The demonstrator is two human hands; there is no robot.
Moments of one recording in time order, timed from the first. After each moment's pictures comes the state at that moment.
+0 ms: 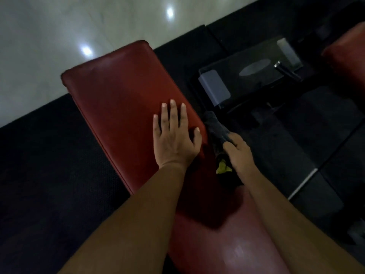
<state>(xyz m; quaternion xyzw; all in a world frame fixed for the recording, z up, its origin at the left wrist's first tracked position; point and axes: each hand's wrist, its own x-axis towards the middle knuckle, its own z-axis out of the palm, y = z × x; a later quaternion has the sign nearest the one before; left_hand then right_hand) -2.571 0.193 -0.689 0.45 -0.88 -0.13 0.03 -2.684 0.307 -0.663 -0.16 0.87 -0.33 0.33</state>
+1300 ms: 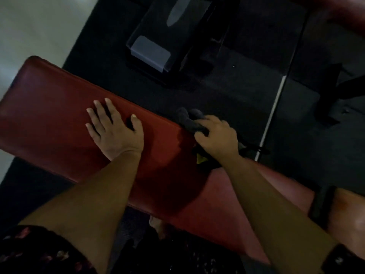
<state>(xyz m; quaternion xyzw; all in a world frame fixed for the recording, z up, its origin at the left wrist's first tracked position) -2.565 0.195 -0.687 0.44 -0.89 -0.11 -0.01 -2.654 0.397 -0.628 -0.15 0.94 -0.15 0.27</state>
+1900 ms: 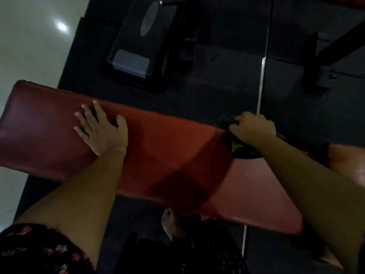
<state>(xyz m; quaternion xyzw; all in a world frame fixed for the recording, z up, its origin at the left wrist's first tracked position) -2.558 0.192 -0.681 0.38 -0.92 -0.14 0.00 -2.647 0.517 -0.609 0.03 0.94 0.05 0.34</state>
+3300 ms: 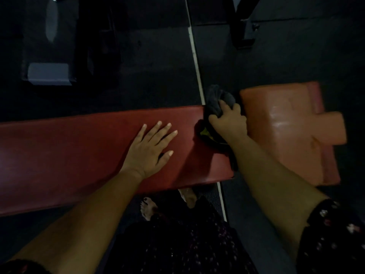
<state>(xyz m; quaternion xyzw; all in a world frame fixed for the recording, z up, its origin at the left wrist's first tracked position) -2.510 0.439 -0.669 -0.32 -0.94 -0.11 -0.06 -2.552 0.703 -0.628 0.25 0.92 -0.18 0.23</state>
